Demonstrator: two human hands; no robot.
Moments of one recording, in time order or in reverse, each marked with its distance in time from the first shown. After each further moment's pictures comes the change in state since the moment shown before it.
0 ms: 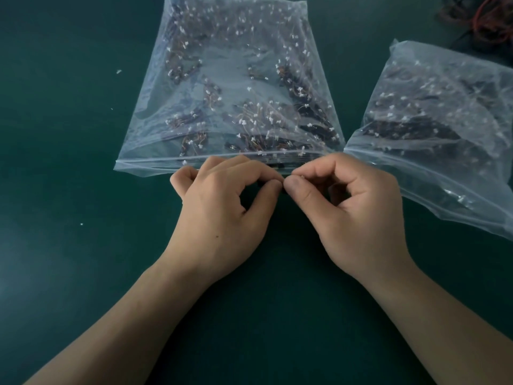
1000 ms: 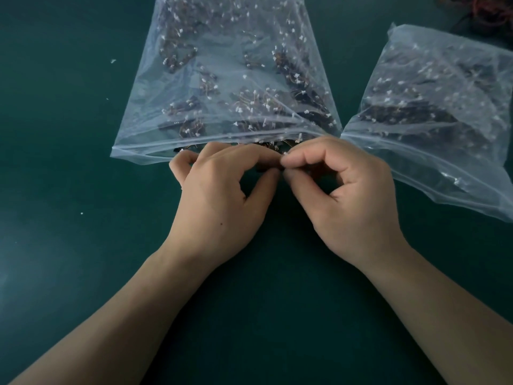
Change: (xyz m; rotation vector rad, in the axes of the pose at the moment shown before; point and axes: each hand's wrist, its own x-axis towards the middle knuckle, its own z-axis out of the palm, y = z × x) left_hand -0.003 -0.003 0.004 0.017 0.055 0.051; right_hand 0.000 0.003 0.002 -0.036 -0.019 -0.120
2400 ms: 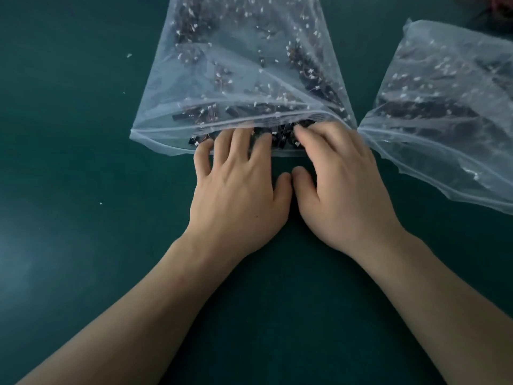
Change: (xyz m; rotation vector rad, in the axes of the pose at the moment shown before) left_hand 0.002 0.002 0.008 0.410 -0.181 -0.085; right_hand 0.005 -0.001 0.014 -0.631 -0.267 0.118
